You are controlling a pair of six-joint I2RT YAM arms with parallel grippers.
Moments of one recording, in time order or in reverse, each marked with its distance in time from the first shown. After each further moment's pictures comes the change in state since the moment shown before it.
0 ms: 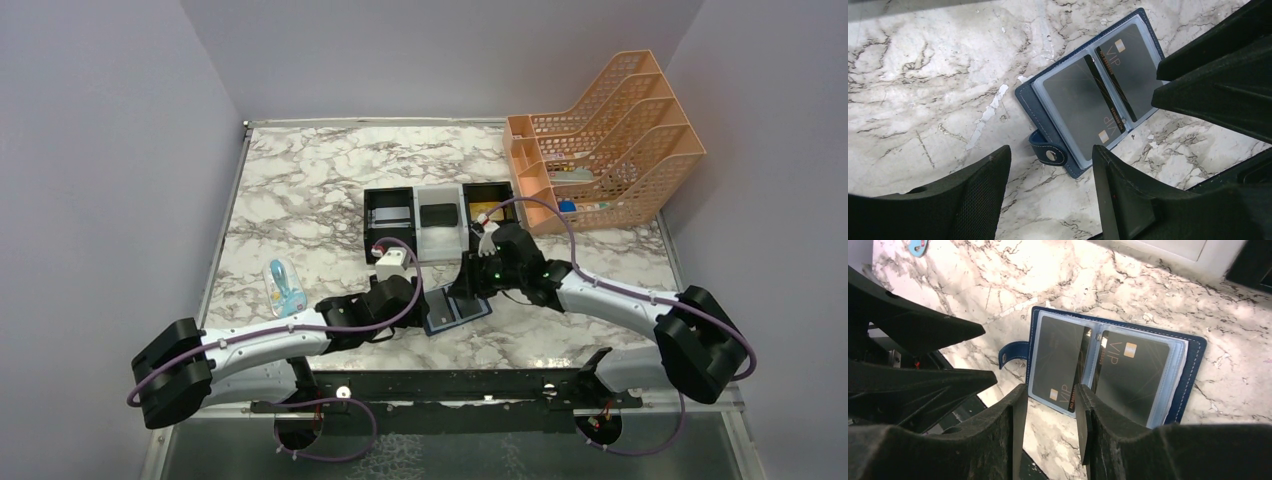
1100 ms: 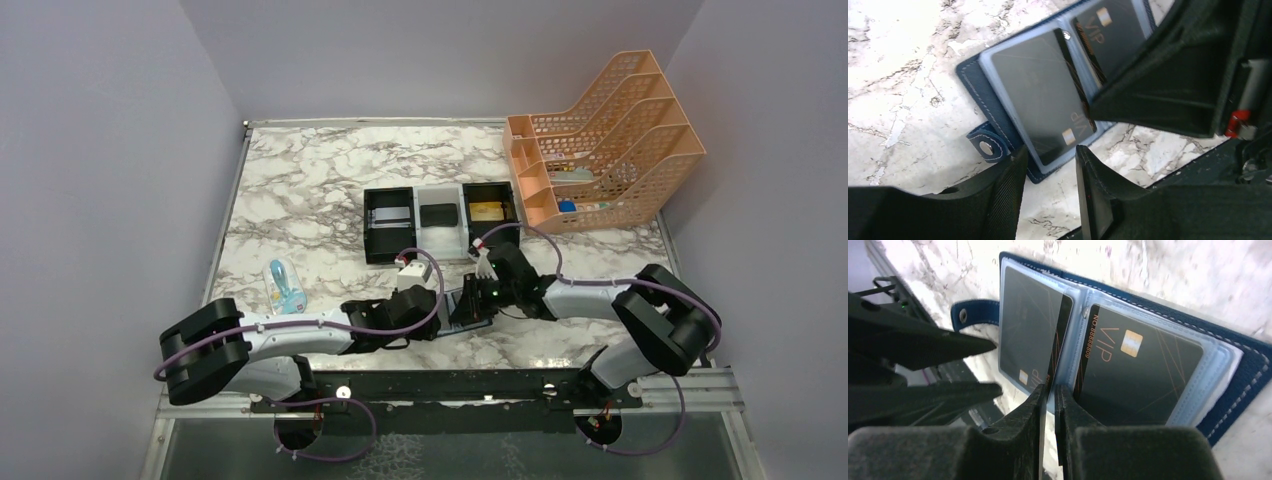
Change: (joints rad) left arm -0.084 0.179 0.021 0.107 0.092 -0.056; right arm 0.000 0.184 -0.121 0.195 -0.150 0.084
